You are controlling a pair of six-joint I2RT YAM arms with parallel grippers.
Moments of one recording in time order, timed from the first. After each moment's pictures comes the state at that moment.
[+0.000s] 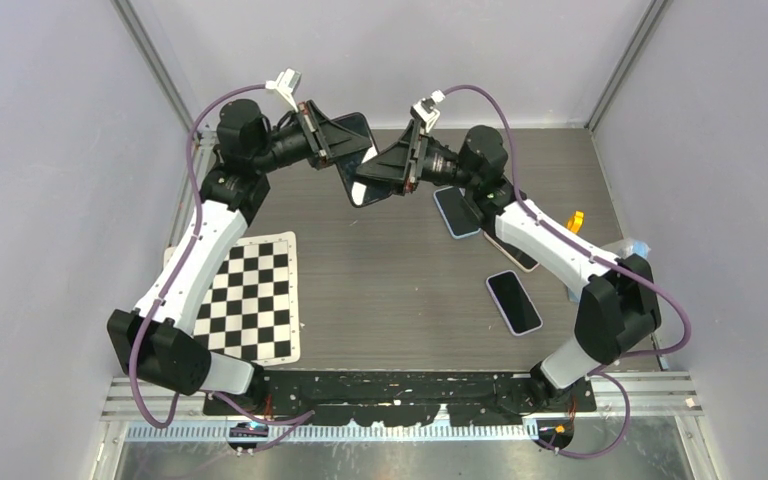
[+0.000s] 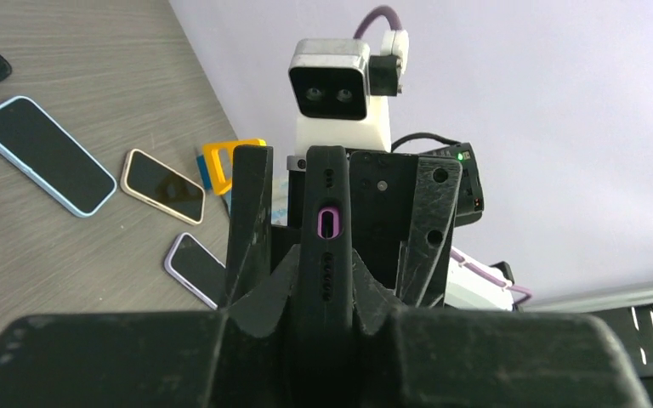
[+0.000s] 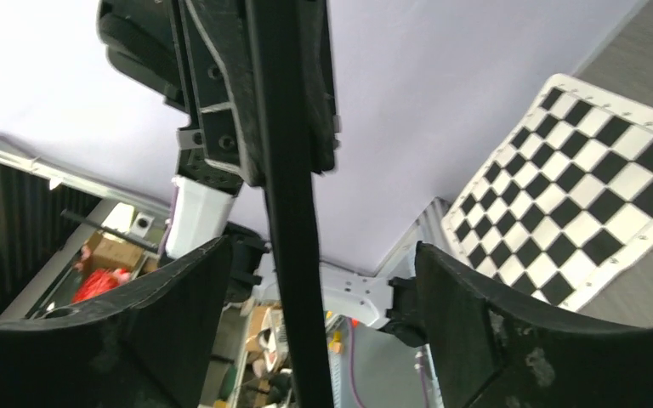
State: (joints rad) left arm -0.29 1.39 1.43 -0.05 0.79 -1.03; right arm 0.54 1.57 1.28 0.52 -0.85 1.26
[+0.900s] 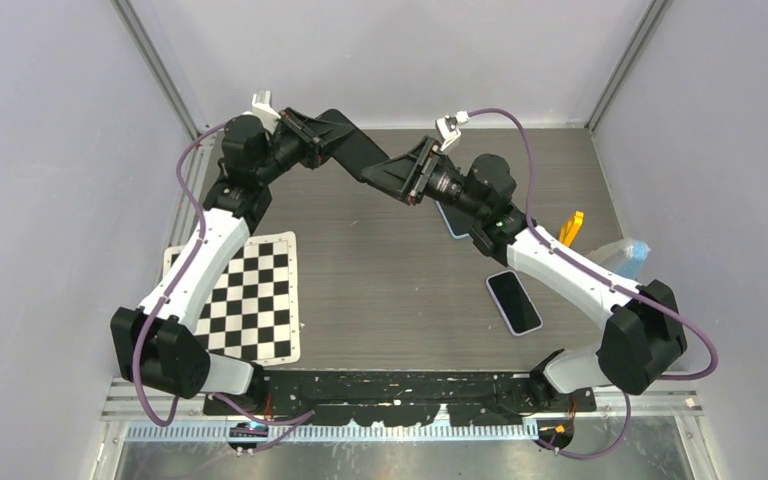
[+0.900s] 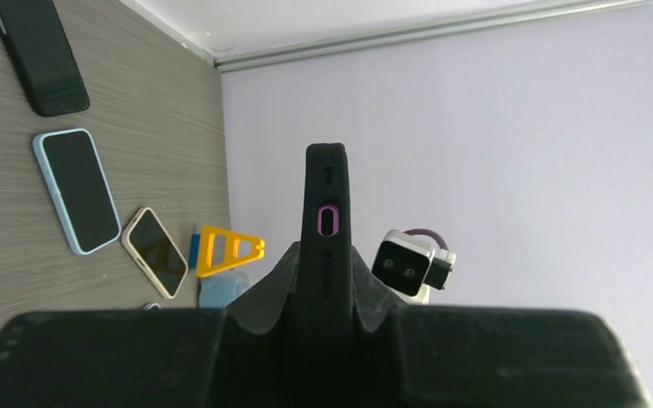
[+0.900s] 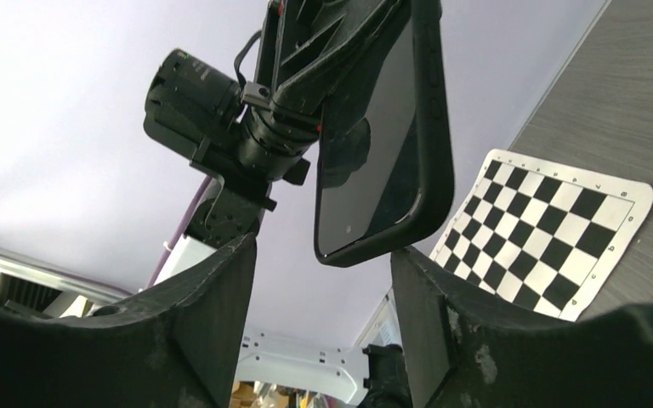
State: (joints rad) left arm -0.27 1.37 1.29 0.04 0.43 -1.31; right arm 0.62 1.39 1.08 0.50 -0.48 1.18
